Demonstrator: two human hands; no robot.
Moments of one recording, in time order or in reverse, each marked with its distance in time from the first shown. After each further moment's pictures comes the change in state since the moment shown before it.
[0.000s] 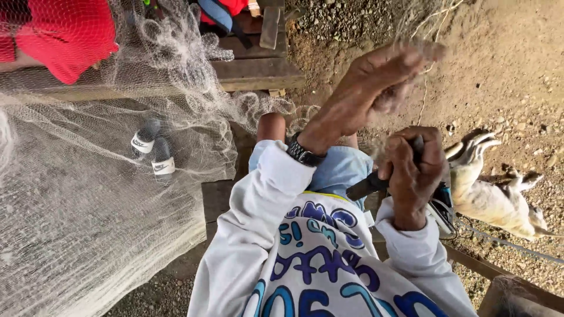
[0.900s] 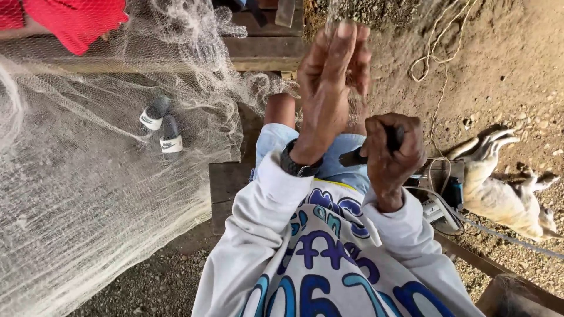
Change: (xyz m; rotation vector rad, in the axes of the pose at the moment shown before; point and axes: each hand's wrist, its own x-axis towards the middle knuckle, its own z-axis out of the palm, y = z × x) left_hand -0.043 0.022 0.004 -0.066 0.469 0.591; right_hand -0.005 0.025 0.036 -0.207 0.156 -0.143
